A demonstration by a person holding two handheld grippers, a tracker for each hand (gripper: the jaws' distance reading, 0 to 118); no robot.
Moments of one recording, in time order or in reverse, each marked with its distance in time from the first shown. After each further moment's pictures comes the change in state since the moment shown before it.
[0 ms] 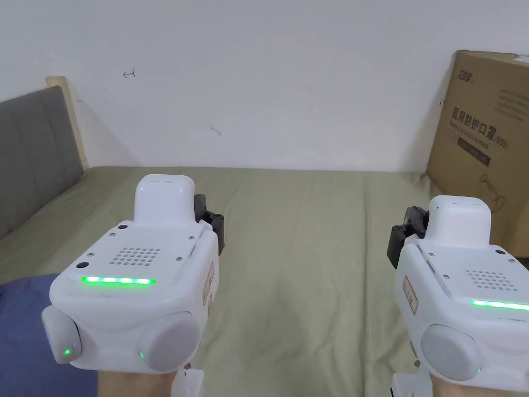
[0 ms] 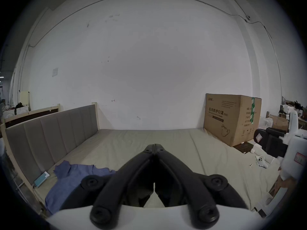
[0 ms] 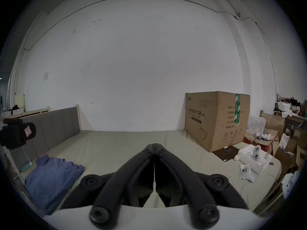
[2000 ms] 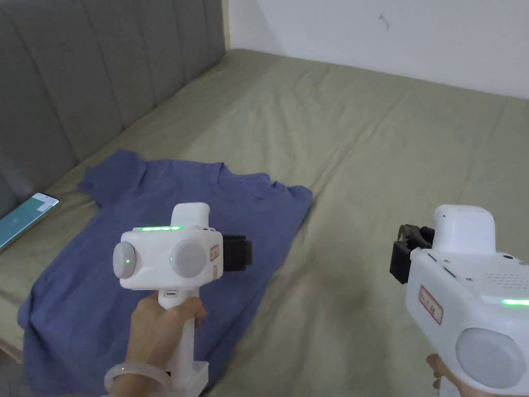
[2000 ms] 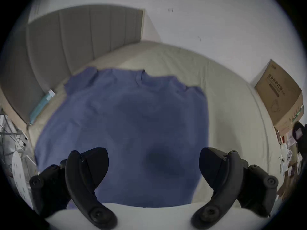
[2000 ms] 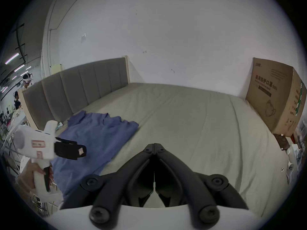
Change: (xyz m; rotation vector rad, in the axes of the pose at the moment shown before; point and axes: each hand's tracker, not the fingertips) left arm -0.242 -0.214 -0.134 -0.782 0.278 0.313; right arm -0.193 -0.107 -0.105 -0.443 0.460 0.121
